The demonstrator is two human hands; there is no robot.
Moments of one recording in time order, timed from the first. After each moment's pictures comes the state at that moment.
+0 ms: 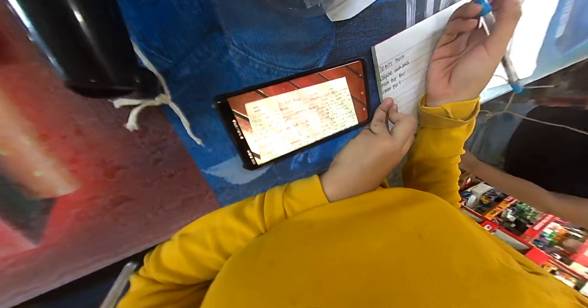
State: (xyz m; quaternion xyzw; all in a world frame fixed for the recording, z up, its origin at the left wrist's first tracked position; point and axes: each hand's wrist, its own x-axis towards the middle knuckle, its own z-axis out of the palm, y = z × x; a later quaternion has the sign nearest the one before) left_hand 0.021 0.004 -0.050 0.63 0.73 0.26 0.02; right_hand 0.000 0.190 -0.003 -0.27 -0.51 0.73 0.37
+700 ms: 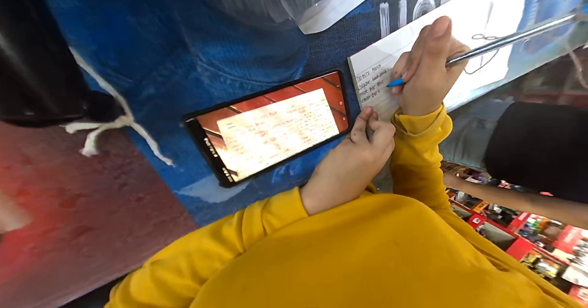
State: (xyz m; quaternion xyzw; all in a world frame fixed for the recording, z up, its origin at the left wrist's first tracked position) left_hand 0.005 0.000 -0.016 0.63 0.72 0.28 0.07; right_hand 0.008 0.177 -0.007 -0.15 -0.80 0.51 0.26
